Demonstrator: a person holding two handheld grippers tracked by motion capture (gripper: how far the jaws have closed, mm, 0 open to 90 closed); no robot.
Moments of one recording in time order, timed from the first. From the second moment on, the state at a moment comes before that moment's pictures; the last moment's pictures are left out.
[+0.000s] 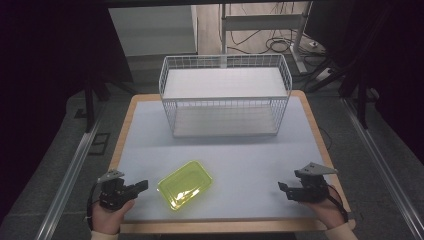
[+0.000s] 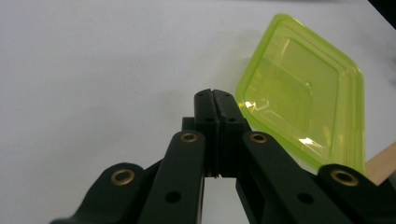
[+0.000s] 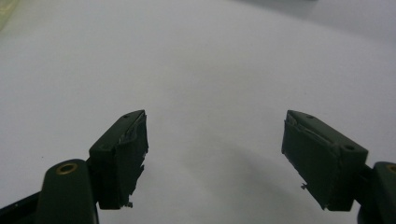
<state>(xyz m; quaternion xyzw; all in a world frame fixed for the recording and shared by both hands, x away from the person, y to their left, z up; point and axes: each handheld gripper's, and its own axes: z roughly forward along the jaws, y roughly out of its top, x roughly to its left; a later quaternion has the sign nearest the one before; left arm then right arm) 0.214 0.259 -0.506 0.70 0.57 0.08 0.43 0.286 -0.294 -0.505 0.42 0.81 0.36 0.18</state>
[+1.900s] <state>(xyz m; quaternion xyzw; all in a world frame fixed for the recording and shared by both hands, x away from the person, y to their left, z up) 0.268 0.231 -0.526 0.72 0.58 0.03 0.39 0.285 -0.297 -0.503 0.43 0.81 0.36 0.19</state>
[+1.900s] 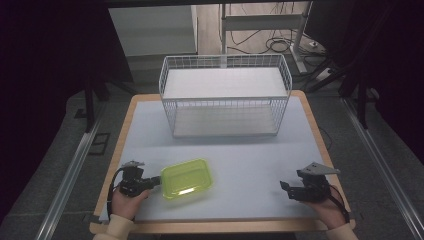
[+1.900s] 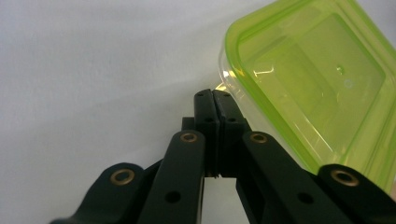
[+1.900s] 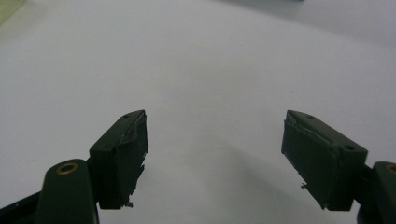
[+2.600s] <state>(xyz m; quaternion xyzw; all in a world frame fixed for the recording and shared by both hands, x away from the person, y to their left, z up) 0.295 0.212 -0.526 0.74 0.56 0.03 0.37 0.285 -0.298 -0.503 0.43 0.81 0.36 0.19</state>
